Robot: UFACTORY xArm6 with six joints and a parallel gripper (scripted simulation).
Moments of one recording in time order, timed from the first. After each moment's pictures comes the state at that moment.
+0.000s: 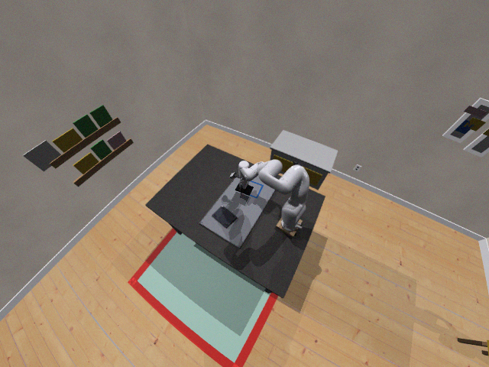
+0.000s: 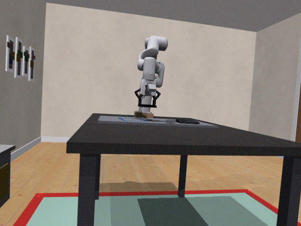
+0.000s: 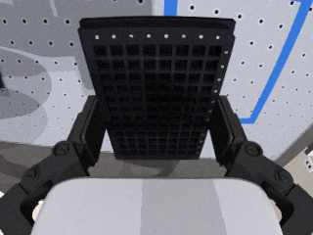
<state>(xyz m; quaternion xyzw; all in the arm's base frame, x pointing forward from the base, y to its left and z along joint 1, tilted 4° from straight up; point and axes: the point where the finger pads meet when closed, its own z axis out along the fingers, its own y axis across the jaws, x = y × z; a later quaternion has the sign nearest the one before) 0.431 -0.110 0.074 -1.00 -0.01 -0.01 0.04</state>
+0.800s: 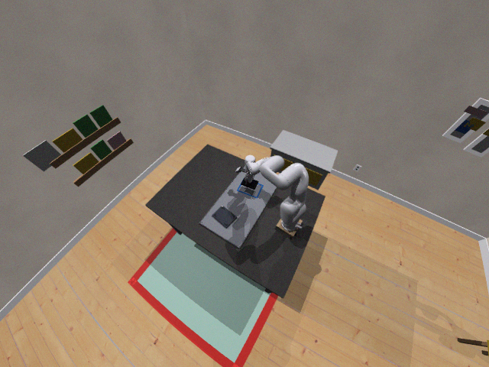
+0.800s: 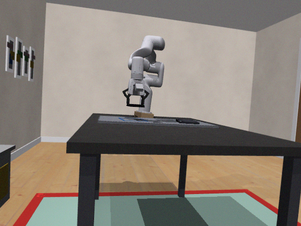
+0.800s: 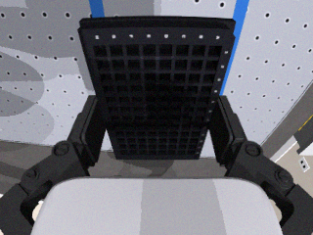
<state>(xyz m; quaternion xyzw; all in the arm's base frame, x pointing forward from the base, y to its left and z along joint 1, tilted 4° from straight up) 0.416 -0.181 0.067 -1.00 -0.01 -0.01 0.04</state>
